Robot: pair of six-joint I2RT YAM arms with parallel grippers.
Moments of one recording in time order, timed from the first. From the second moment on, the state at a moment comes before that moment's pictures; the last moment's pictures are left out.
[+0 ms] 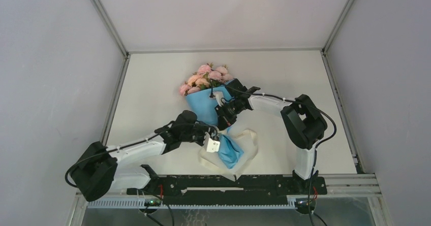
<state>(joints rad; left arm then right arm) -0.77 1.23 0.50 0.05 0.40 1.13 0.66 1.90 1.26 -0.52 -0.80 -0.03</state>
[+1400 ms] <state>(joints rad) -0.64 1.26 0.53 -0.20 0.26 1.23 0.68 1.82 1.26 -0.53 -0.65 -0.01</state>
